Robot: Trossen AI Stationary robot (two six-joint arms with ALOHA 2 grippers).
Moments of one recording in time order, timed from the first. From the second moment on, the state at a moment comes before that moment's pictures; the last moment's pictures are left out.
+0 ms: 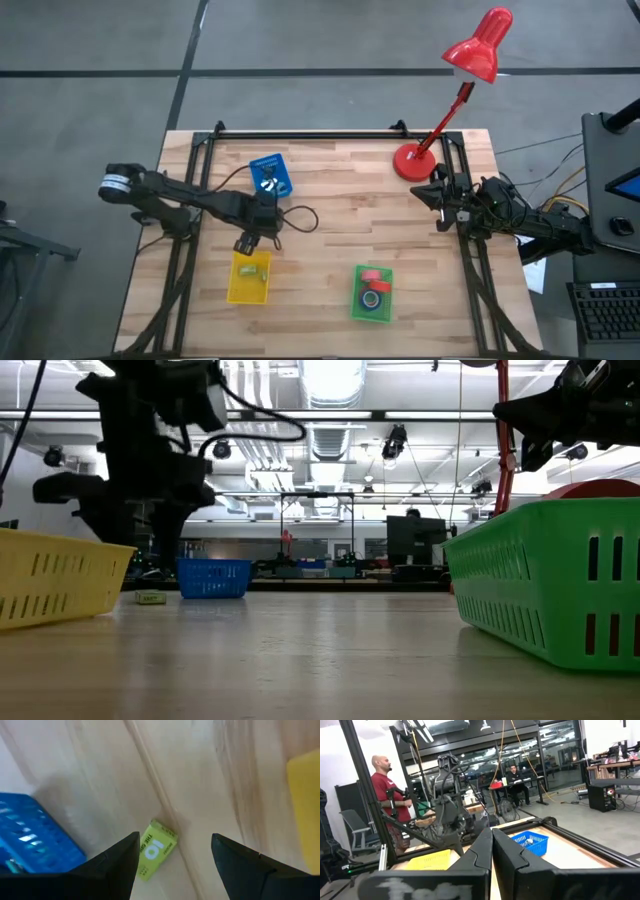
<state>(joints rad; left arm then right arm) -0.07 1.41 0.83 -0.78 -0.14 0.32 -0.26 0.11 0.09 0.21 -0.13 0.29</state>
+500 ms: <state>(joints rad) -0.01 1.46 0.75 -0.71 -0.19 0.38 -0.26 0.11 0.09 0.21 -0.13 0.29</state>
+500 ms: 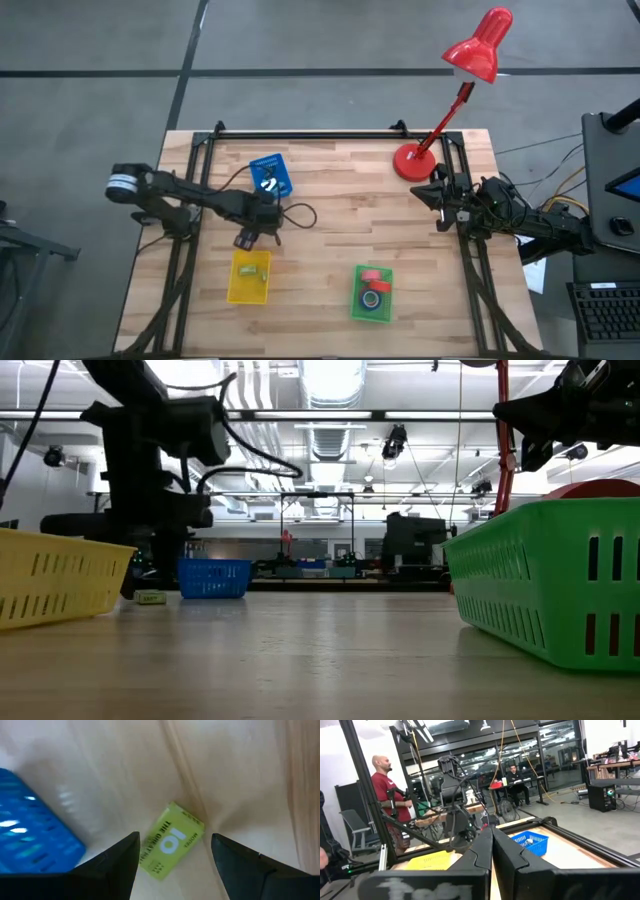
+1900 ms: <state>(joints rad) 0.01 1.50 0.83 -0.78 -0.15 0.28 -0.26 0.11 0.09 0.21 -0.13 0.29</state>
